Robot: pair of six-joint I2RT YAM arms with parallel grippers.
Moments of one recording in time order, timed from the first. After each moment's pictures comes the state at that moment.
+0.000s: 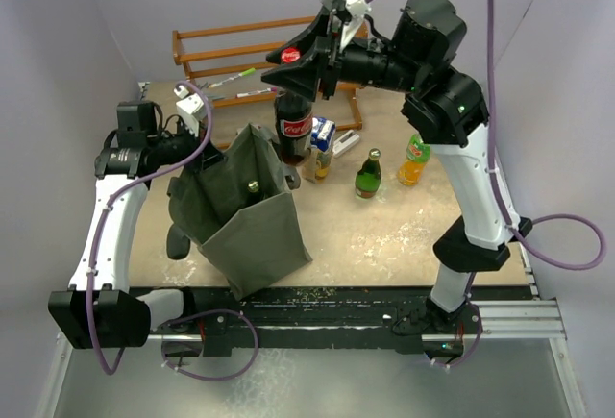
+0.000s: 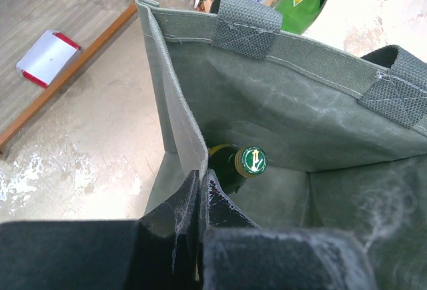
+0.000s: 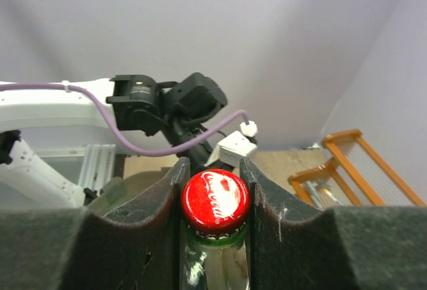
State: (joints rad) left arm 0.04 1.20 1.24 -0.74 0.81 0.27; right arm 0.75 1.79 2.65 -0.69 -0.63 -0.07
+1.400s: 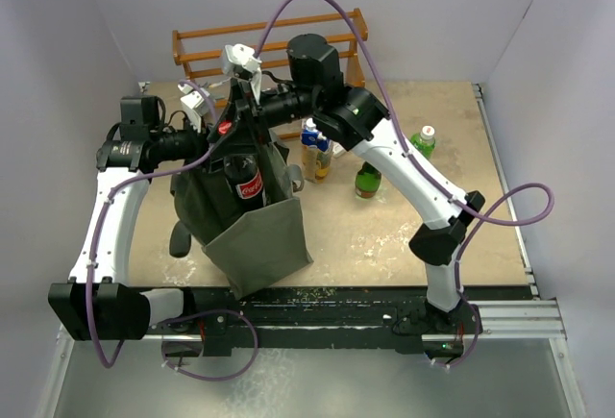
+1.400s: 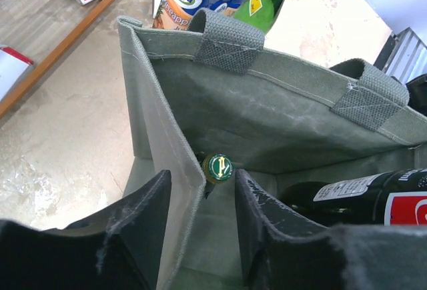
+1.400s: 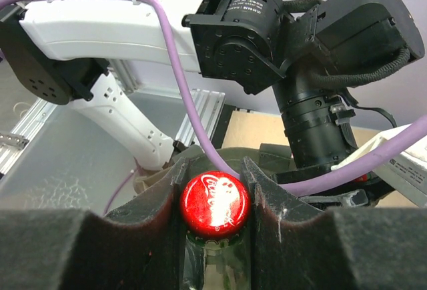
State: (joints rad) left arm 0.02 1.24 1.30 -0.78 0.92 0.24; right arm 0.89 1.95 2.40 -0.55 -0.93 -0.01
